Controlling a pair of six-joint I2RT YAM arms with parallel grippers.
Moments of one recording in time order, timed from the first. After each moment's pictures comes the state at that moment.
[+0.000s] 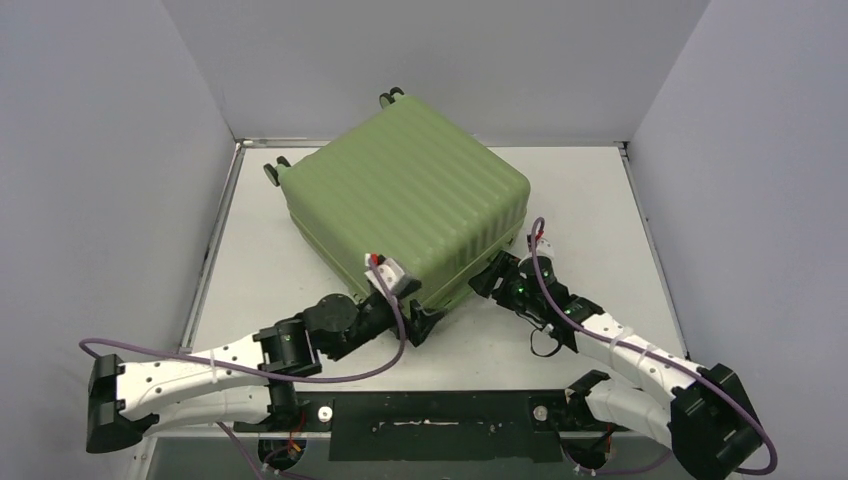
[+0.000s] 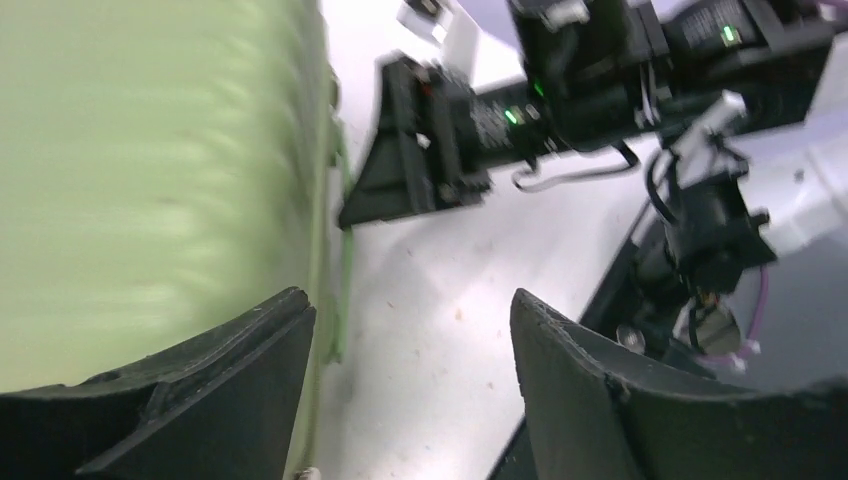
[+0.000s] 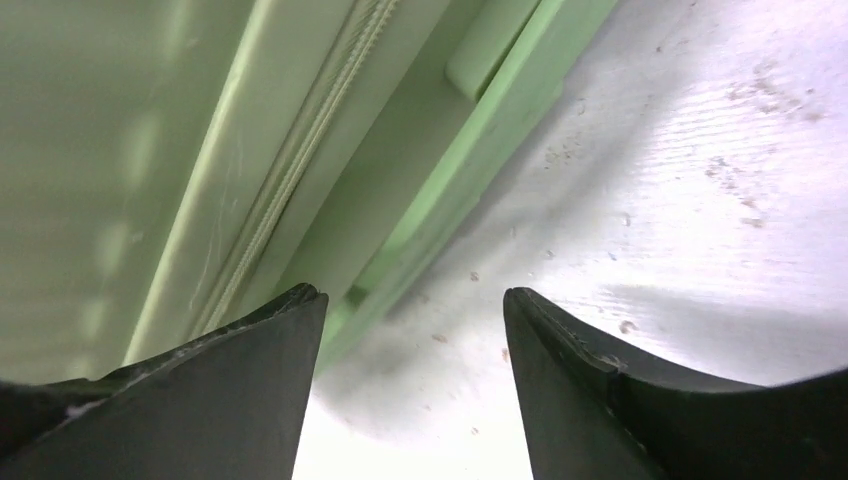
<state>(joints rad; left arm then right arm) -1.25 0.90 0.66 0.09 -0.28 -0.25 0.57 1.05 0.44 0.01 0.01 0.92</state>
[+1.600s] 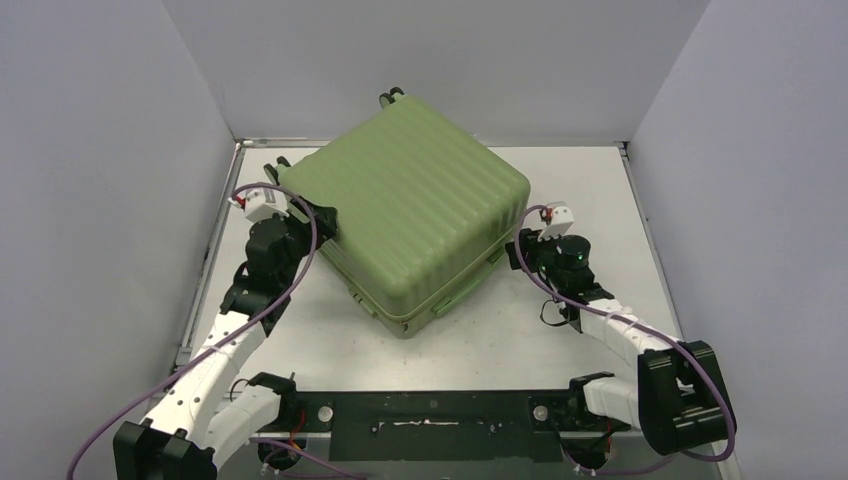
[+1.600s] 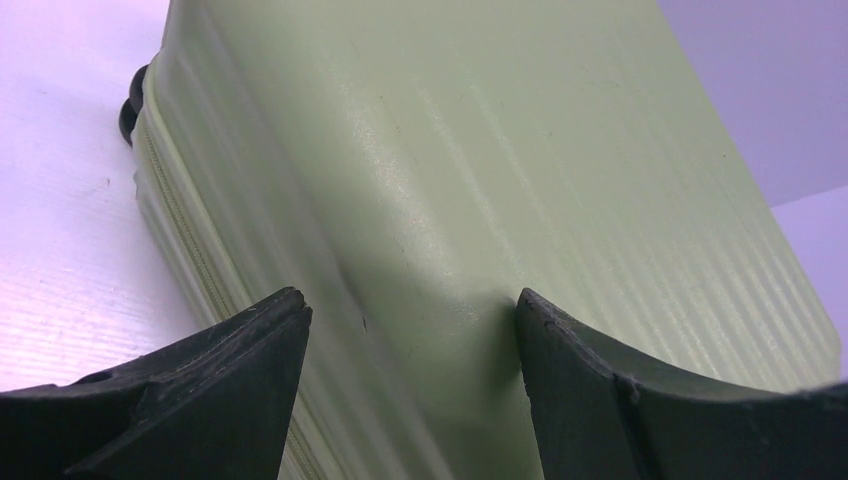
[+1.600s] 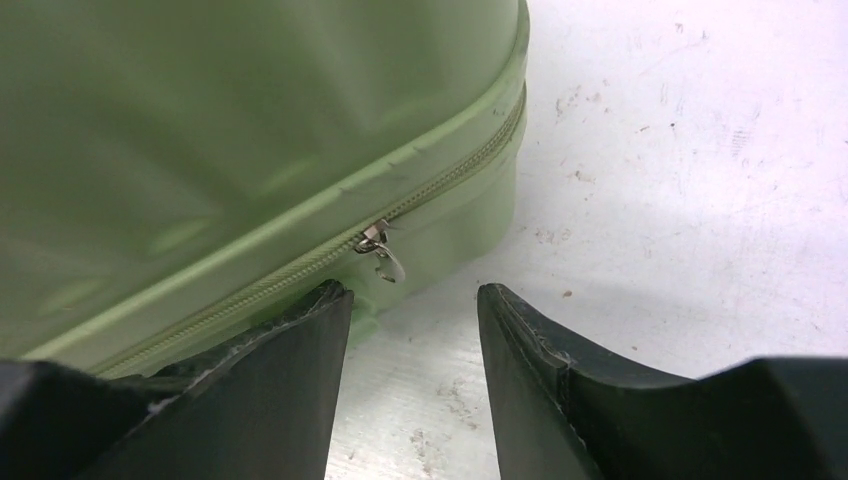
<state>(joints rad) -0.30 0.91 0.70 -0.06 -0.26 -0.73 0.23 1.16 0.42 0.41 -0.14 0.16</state>
